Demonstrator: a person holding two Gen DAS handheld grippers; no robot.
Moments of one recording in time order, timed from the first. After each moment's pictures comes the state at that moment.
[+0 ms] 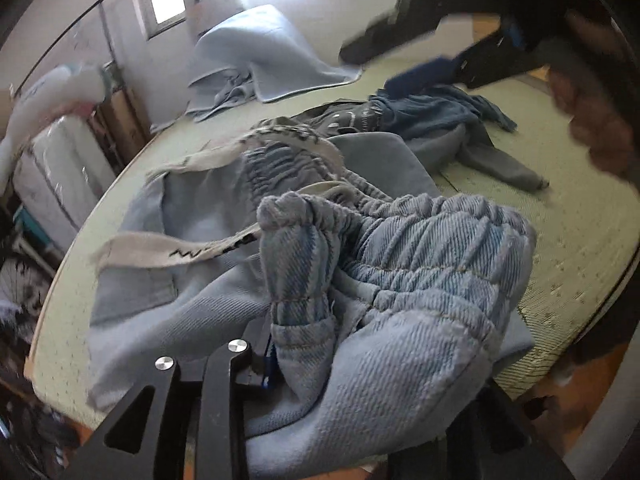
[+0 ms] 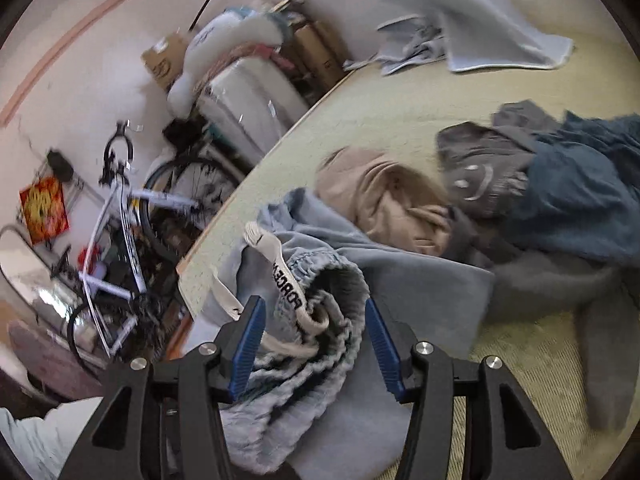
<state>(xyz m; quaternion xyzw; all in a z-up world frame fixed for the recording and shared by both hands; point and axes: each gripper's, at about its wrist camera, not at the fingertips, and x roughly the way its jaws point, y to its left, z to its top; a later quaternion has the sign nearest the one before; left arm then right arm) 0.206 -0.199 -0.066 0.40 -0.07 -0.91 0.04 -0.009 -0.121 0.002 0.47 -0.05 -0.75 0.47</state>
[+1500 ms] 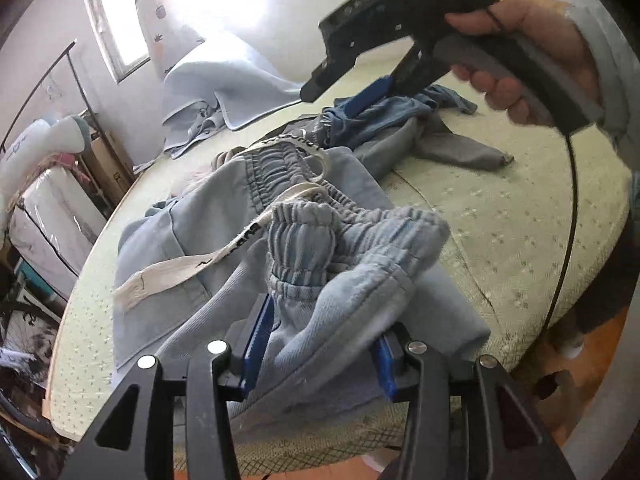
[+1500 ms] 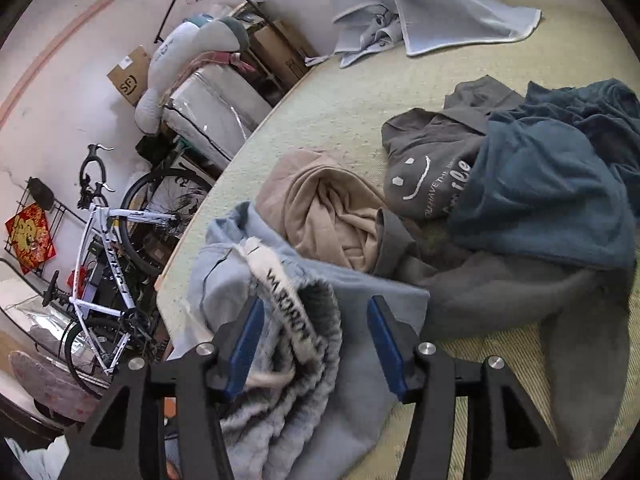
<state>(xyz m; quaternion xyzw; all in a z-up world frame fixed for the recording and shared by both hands) 0.222 -0.152 -0.067 0.37 -0.16 -0.91 0.00 -0.060 -0.084 -0.020 0.49 -0.08 -0.75 0.43</state>
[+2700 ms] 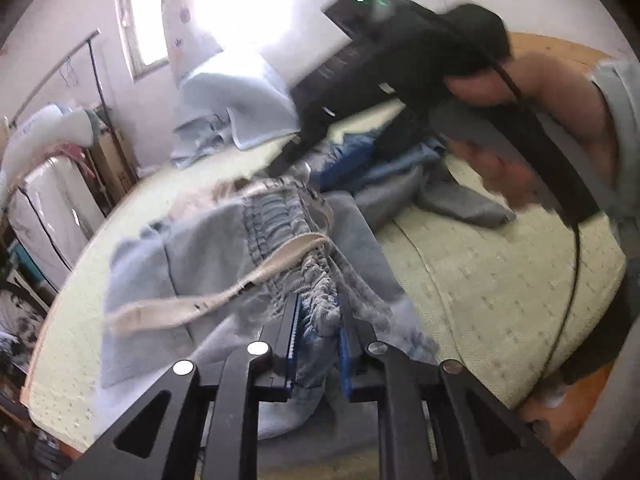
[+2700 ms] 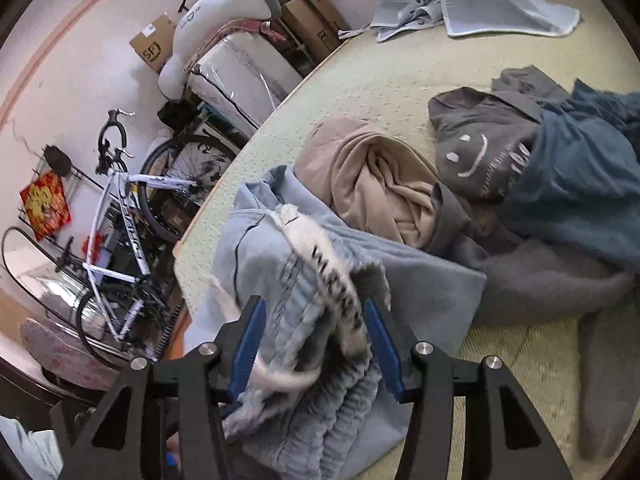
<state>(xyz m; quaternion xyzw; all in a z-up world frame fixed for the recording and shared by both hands) 0.197 -0.141 -0.063 0.36 -0.09 -0.93 0.00 -0.050 -0.119 -0.021 0.51 -0.04 -0.71 0.48</state>
